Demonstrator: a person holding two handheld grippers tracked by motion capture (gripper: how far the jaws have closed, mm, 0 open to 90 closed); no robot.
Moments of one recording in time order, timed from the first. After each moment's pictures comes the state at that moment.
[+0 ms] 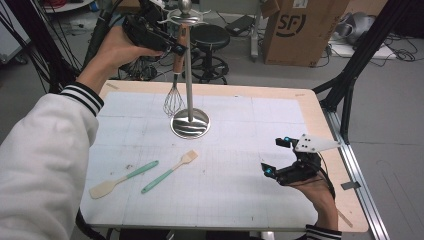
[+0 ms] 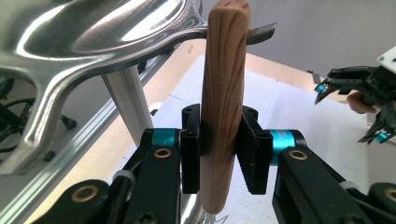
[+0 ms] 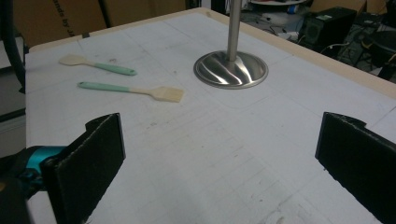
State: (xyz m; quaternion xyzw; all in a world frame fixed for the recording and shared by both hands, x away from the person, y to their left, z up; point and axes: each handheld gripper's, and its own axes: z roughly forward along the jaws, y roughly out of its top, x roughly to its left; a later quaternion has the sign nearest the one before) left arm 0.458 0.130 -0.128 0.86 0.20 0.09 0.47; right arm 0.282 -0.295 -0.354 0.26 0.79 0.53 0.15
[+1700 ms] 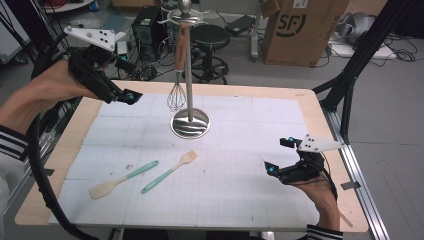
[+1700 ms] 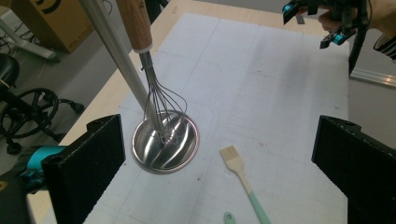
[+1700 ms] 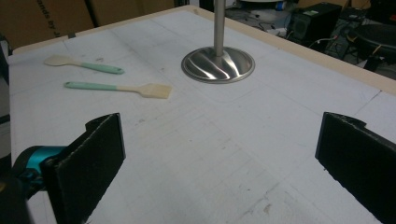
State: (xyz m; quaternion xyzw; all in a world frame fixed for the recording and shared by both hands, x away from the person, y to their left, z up) left arm 0.372 0.210 -0.152 0.88 0.15 0.11 0.43; right arm 0.283 -0.303 -0.358 0.28 0.79 0.52 0.16
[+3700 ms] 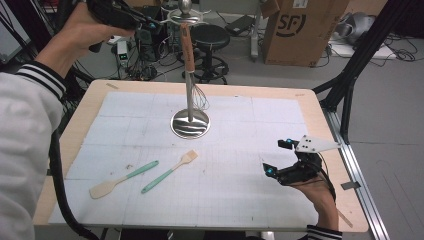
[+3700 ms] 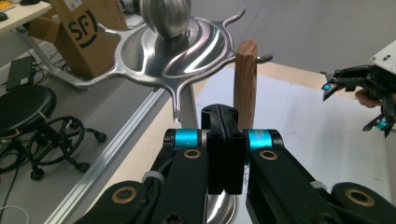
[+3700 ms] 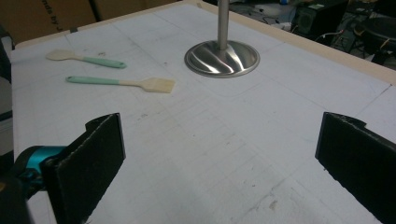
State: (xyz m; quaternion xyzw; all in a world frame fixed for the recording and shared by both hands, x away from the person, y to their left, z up) left arm 0.459 0.178 -0.088 0.85 0.17 0.13 0.47; right arm 0.284 -0.300 -0.363 0.28 0.79 0.52 0.15
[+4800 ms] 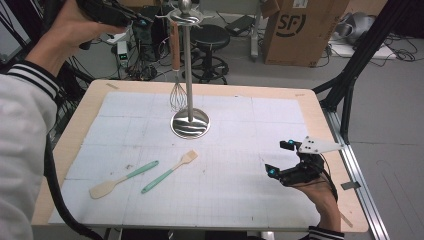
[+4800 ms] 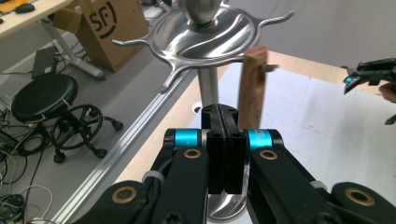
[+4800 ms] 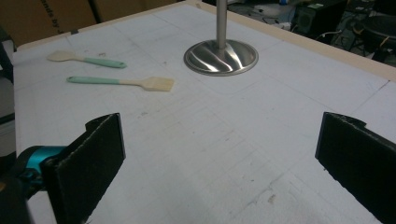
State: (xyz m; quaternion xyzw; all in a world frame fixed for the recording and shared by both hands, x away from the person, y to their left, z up) left arm 0.447 0.199 -0.080 0.85 0.19 0.16 0.46; right arm 0.283 -0.307 -0.365 0.29 0.79 0.52 0.15
